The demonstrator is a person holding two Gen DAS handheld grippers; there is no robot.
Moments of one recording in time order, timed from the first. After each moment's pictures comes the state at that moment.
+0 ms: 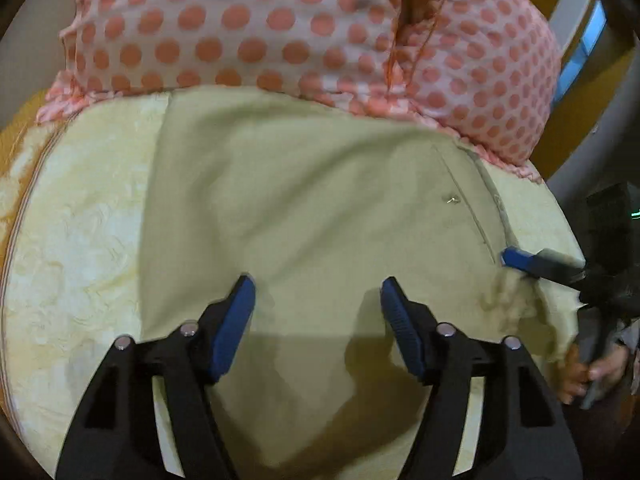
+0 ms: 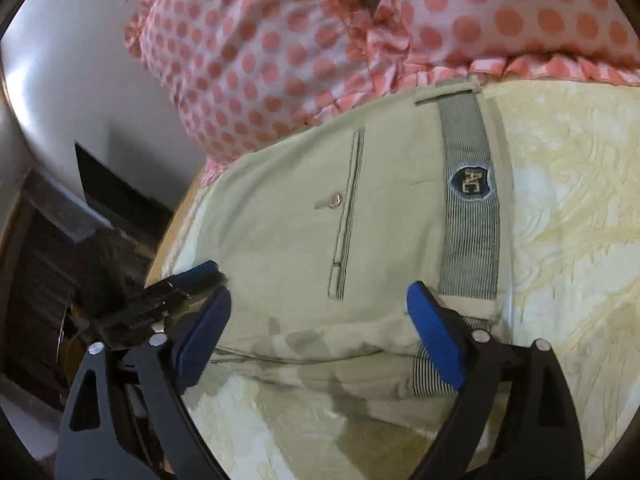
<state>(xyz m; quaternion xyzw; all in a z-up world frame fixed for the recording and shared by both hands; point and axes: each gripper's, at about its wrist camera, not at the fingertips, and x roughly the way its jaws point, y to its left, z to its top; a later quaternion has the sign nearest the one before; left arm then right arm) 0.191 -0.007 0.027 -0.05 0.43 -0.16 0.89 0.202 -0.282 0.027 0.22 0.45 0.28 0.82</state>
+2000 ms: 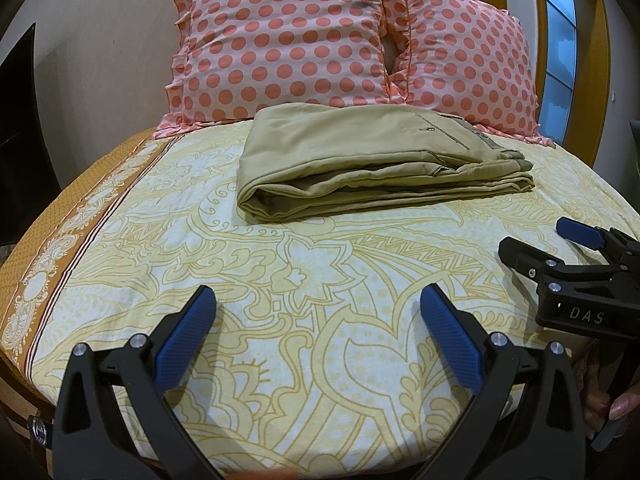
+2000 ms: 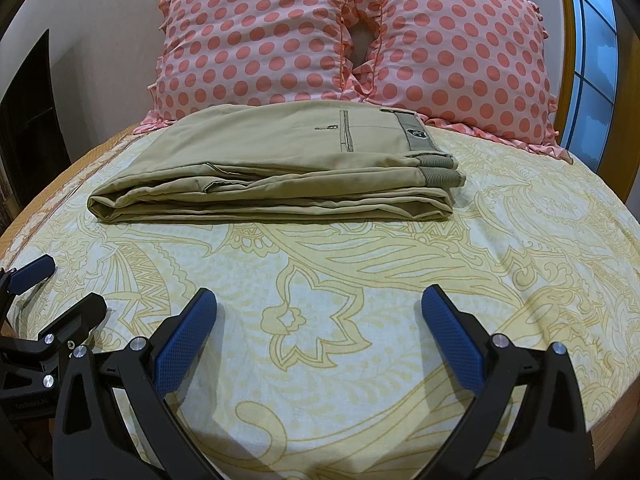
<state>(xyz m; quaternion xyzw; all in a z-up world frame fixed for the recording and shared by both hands) -0.007 -0.005 -0.007 0.03 0.31 -0.05 0.95 0.026 -0.203 -0.011 -0.01 0.31 0.06 0.95</state>
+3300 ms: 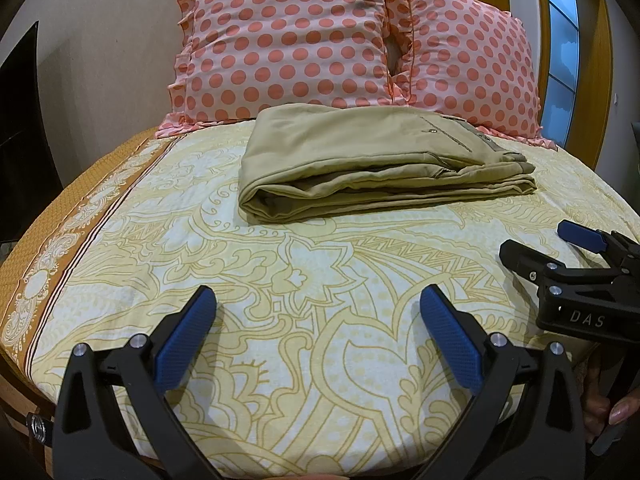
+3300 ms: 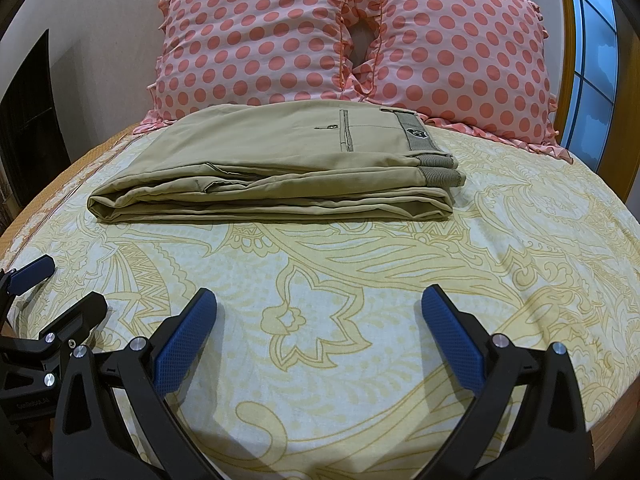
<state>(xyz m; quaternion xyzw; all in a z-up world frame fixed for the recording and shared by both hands) -0.005 -0.003 -0.006 0.02 0.30 -0.05 0.95 0.026 -0.203 -0.011 -0.01 0.31 0.06 0.95</state>
